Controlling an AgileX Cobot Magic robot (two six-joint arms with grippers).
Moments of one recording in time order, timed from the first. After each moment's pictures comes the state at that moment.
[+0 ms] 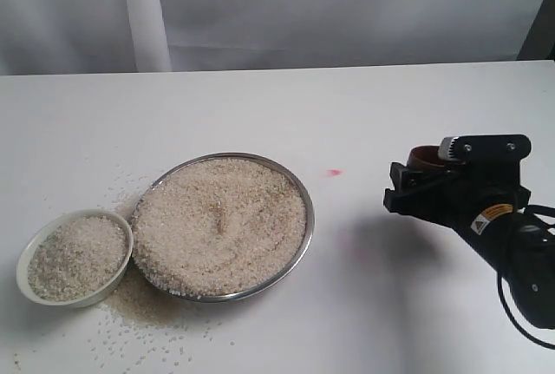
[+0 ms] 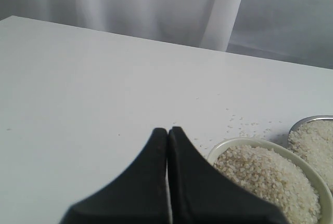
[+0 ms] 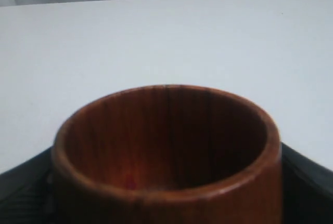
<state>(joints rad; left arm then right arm) 0.08 0.00 0.00 0.20 0.34 -0.34 0.34 1.91 -0.45 0.16 -0.99 0.08</state>
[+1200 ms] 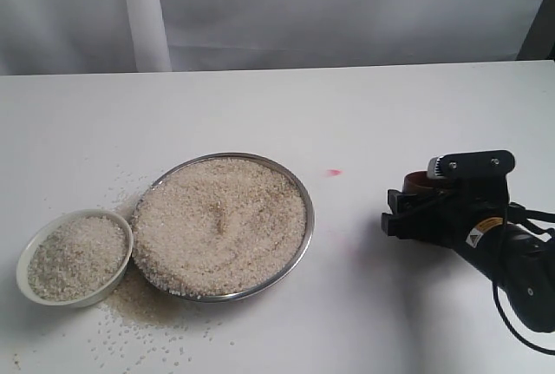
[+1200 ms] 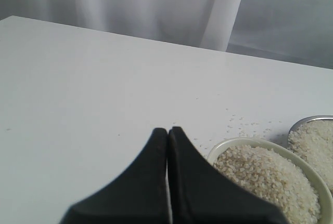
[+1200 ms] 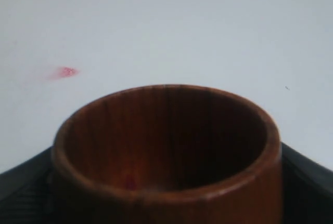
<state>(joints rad) 0.08 0.00 0.00 0.20 0.34 -0.34 0.34 1.95 -0.45 0.15 -0.89 0.04</state>
